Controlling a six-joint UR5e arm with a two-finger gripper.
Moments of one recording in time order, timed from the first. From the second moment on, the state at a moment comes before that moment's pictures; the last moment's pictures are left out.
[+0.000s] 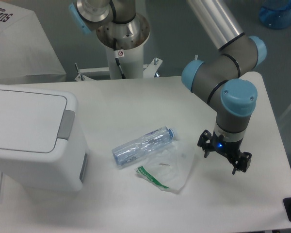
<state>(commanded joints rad) 2.64 -2.11 -1.44 -0.97 1.51 1.31</state>
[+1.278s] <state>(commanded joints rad) 2.64 -2.11 -1.44 -0.97 1.52 1.31</state>
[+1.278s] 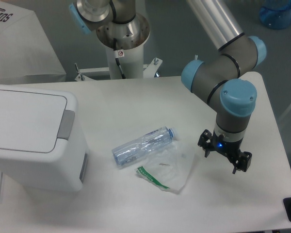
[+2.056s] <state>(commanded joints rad) 2.62 -2.07 -1.42 -0.99 1.45 1.12</state>
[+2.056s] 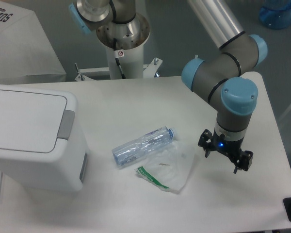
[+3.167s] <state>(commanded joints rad) 2.48 -1.90 -1.43 -0.98 1.00 0.58</state>
